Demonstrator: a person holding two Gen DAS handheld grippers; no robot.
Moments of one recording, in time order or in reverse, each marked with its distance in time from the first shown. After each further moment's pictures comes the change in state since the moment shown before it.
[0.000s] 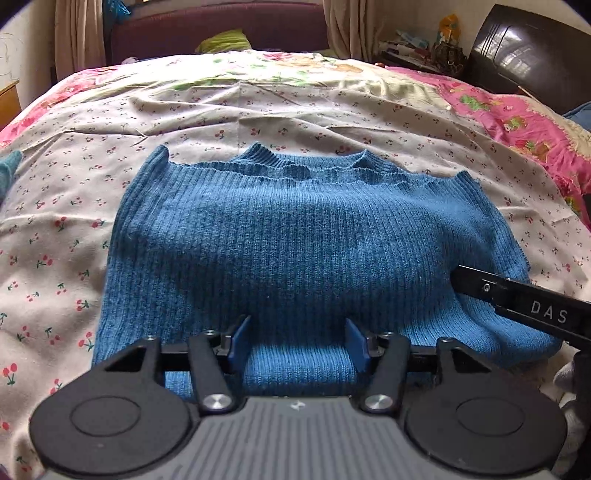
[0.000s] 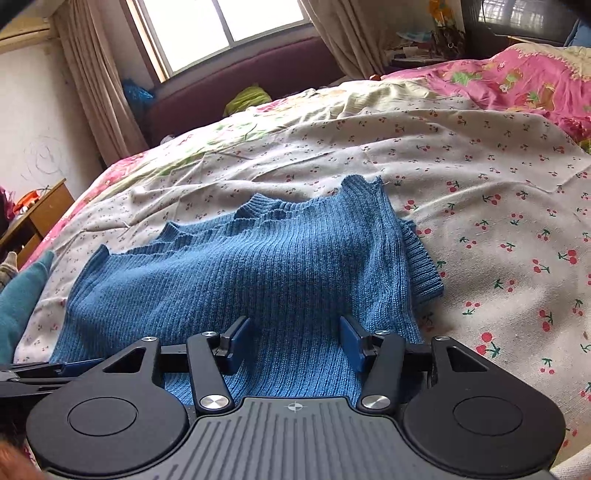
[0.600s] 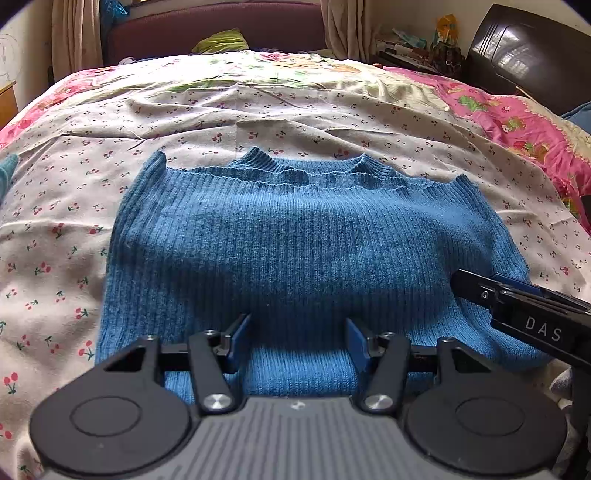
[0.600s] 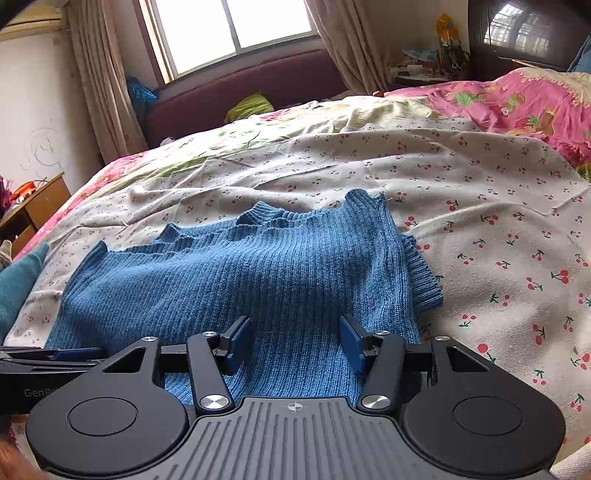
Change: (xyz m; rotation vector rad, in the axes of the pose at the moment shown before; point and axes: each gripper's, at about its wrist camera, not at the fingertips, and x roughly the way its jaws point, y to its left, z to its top) left arm 0.001 0.000 0.007 0.010 0.005 -0.007; right arm -0.003 0.011 -0.001 -0.057 -0.040 -0.037
